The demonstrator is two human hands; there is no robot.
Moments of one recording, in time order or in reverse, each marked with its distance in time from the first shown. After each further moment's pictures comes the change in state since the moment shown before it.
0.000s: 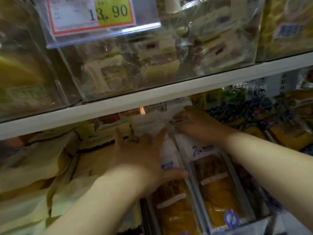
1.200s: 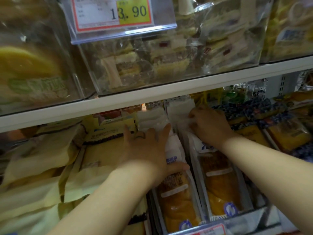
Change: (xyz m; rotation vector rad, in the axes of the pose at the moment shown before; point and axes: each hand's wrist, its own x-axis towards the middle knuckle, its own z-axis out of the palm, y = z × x) left_hand 0.000 0.003 0.004 -0.010 0.021 0.016; right_hand -0.015 0.004 0.004 -0.398 0.201 0.109
